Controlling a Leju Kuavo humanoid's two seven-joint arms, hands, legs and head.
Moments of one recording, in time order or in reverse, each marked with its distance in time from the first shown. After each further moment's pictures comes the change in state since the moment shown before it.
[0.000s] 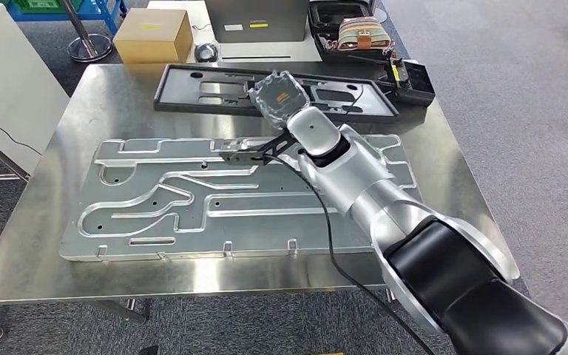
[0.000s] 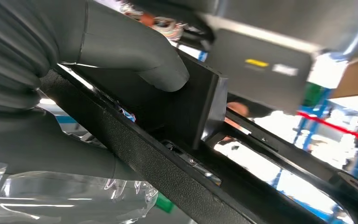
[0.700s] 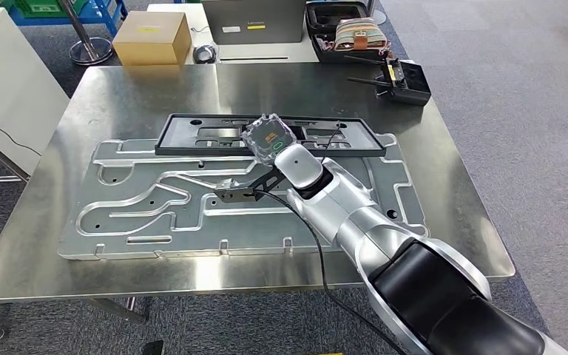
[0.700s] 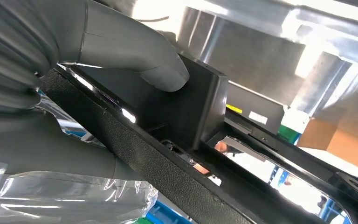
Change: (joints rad) left arm -0.012 -0.004 -0.026 0.000 -0.037 -0.002 0.010; right arm 0.095 0.049 0.026 0.055 0.025 0.041 0.025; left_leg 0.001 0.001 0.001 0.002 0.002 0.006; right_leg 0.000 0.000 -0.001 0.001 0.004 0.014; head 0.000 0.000
